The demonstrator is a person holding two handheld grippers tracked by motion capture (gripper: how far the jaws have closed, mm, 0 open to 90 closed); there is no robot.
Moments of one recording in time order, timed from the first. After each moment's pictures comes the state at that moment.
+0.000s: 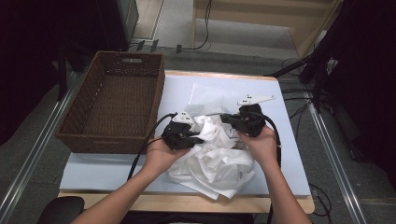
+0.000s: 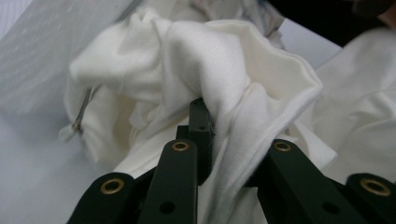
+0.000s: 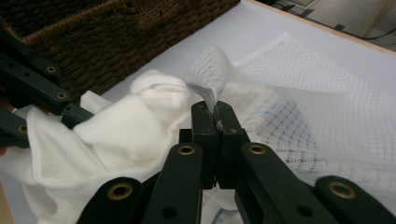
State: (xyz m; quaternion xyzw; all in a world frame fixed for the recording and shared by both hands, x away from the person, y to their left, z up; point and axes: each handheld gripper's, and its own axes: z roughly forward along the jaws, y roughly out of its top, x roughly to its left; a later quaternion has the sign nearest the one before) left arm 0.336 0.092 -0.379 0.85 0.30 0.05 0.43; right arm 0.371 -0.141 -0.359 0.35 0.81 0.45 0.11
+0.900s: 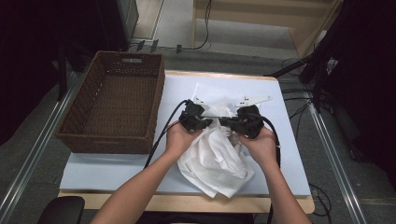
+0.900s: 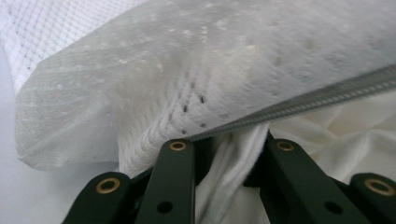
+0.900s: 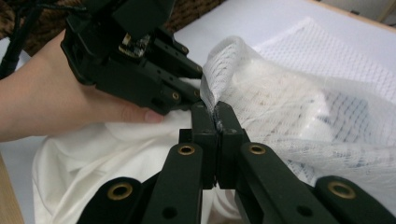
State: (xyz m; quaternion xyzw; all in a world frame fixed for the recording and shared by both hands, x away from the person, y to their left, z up) left arm 0.419 0.061 -0.429 0.84 0.40 0.09 0.37; right arm 0.374 -0.142 -0.371 0.36 0.83 0.43 0.08
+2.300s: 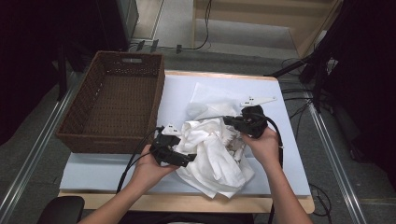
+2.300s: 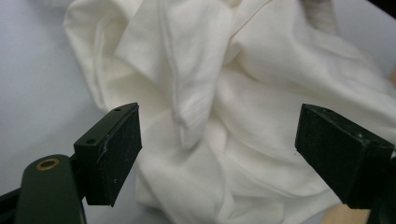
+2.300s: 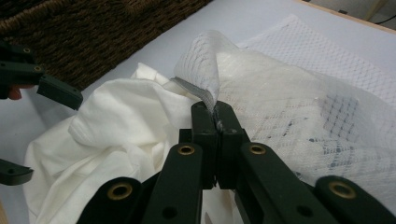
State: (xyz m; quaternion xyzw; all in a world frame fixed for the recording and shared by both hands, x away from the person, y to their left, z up) left arm 0.306 0.132 -0.421 0.83 0.41 0.05 0.38; right arm 0.377 -0.153 -0.374 0.37 0.82 0.43 0.09
